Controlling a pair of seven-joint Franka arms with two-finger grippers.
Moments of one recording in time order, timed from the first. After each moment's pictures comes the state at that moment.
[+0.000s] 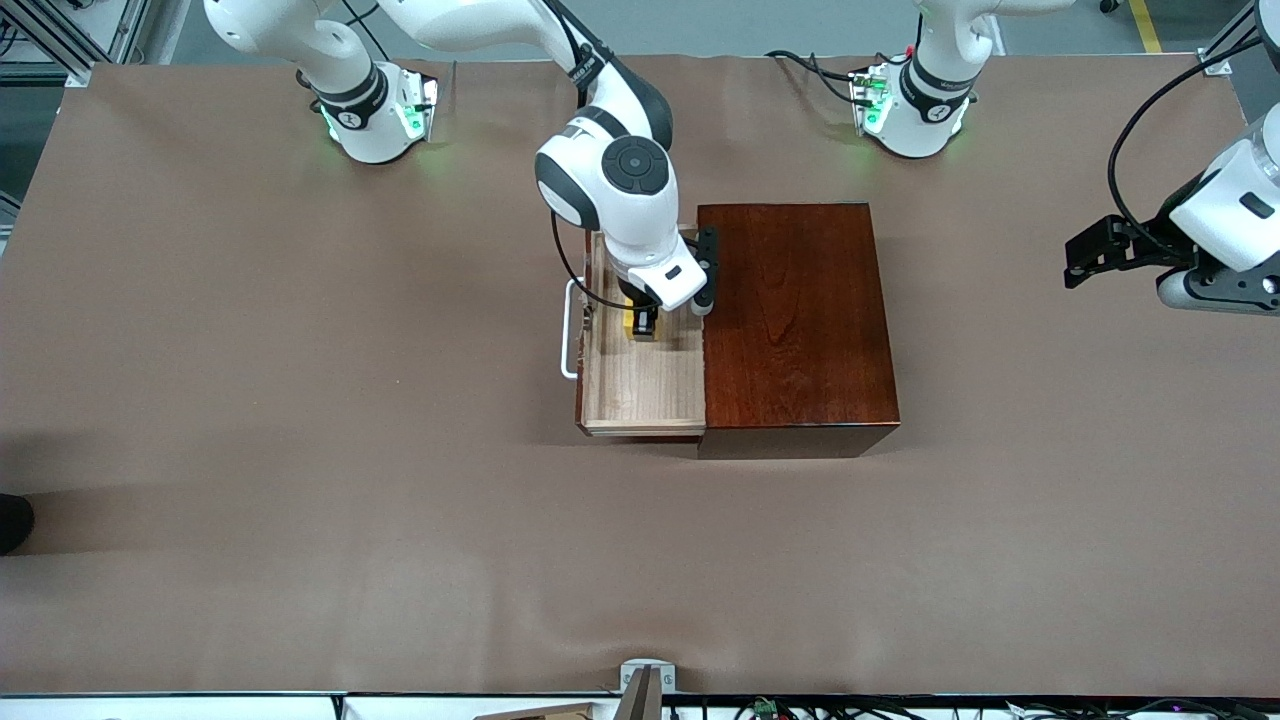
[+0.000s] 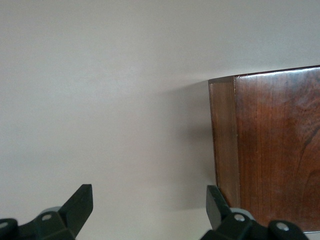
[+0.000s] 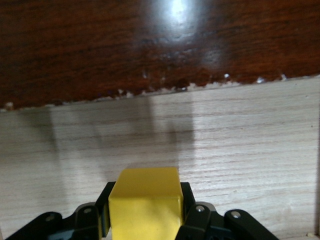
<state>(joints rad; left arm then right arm) -0.06 0.03 -0.01 -1.57 0.01 1.59 0.04 0.92 0.57 -0.09 -1.56 0.03 2.20 -0.63</state>
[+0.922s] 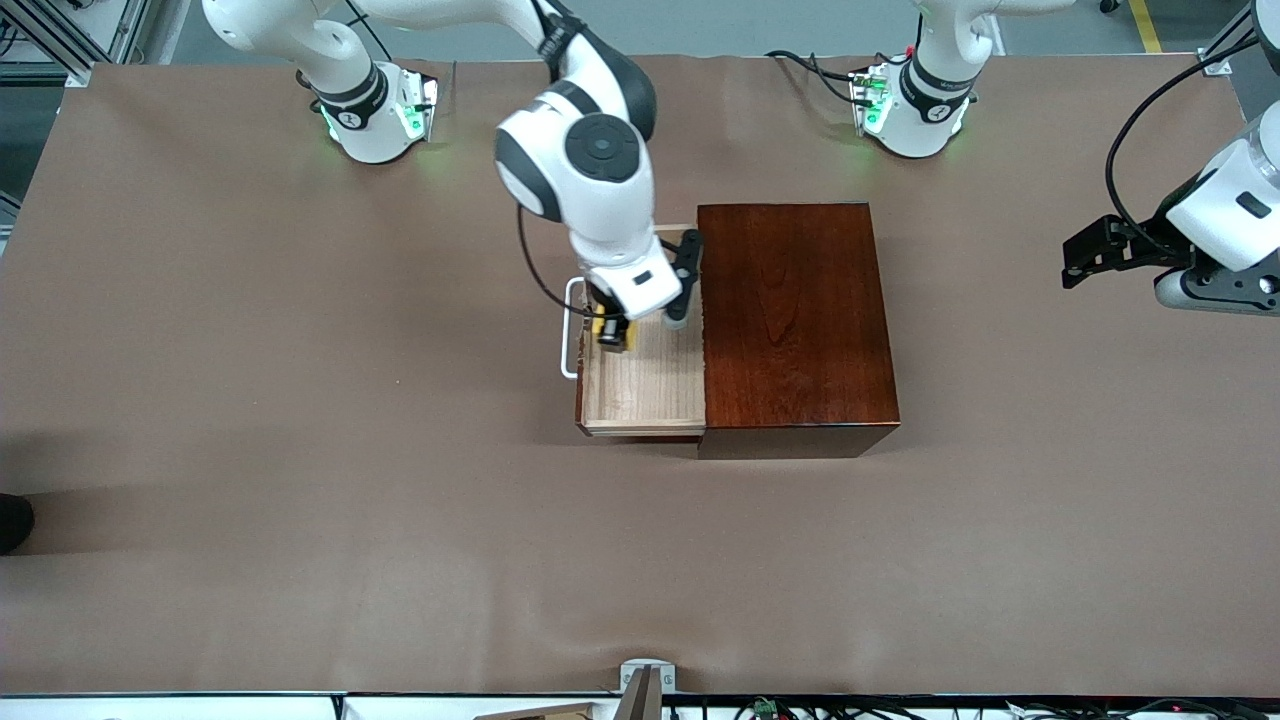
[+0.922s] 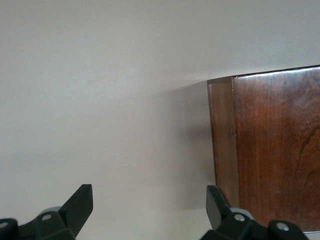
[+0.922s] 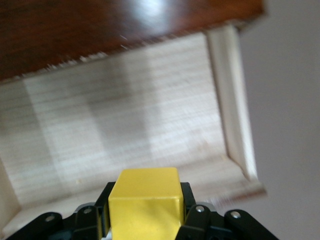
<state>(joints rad) -0.07 0.03 -0.02 -1.57 0.01 1.59 0.04 0.84 0.49 -0.11 -1.42 0.01 1.97 -0.54</state>
